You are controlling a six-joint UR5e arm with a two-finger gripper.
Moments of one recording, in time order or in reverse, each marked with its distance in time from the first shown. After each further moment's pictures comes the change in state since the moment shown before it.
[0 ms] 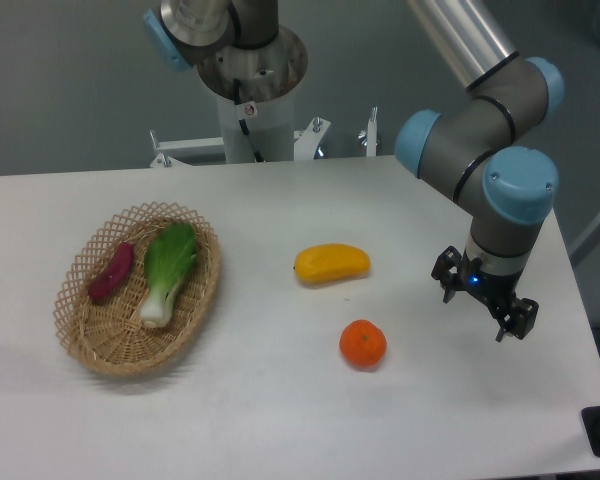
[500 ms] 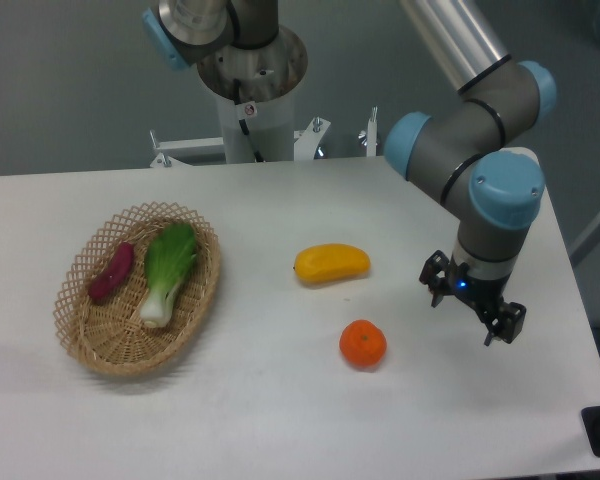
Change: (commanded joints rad) arm -0.064 0.003 -0.003 -0.003 -0.006 -0.126
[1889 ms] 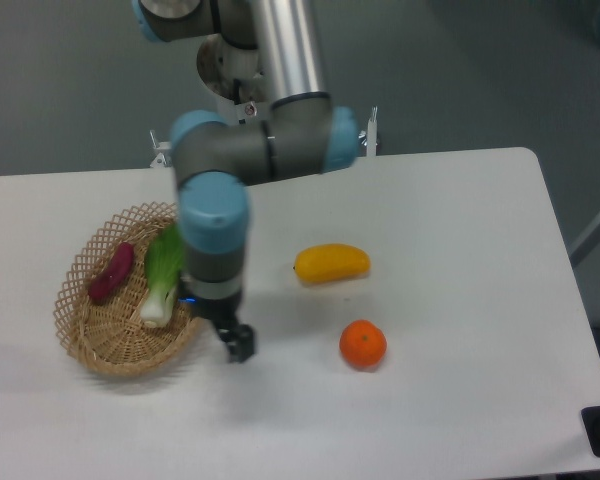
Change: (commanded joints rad) arm -0.546 0.123 -0.205 0.009 -0.071 -0.313
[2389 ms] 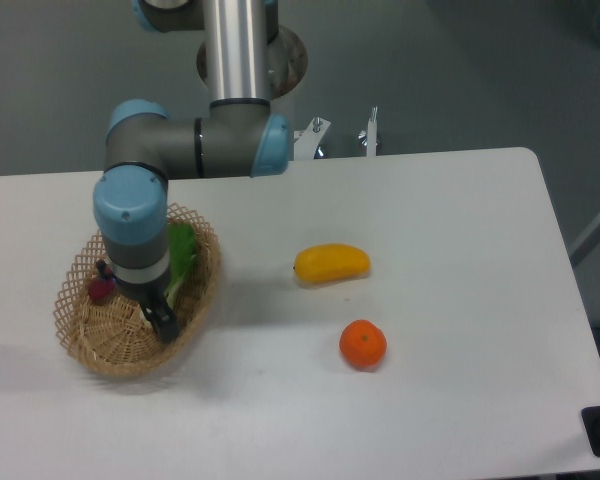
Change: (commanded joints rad) arm -0.065 0.035 -0.112 0.000 -0.089 -0.038
